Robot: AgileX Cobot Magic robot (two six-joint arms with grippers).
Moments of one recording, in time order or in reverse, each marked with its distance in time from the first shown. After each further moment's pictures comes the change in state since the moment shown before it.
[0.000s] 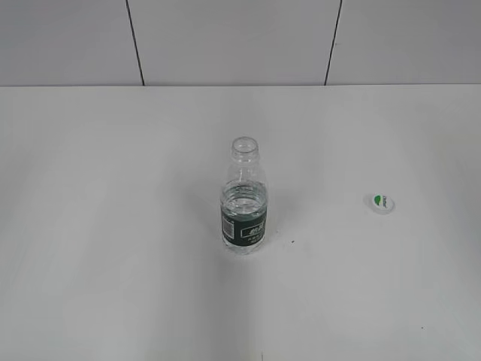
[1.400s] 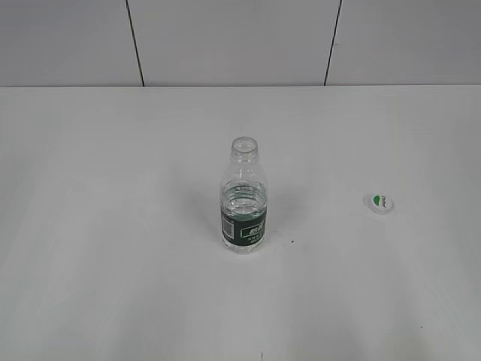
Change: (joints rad) left arm 0.000 -0.392 0.235 -0.137 -0.054 0.093; right arm 0.000 -1.078 0.549 0.041 -0.019 -0.039
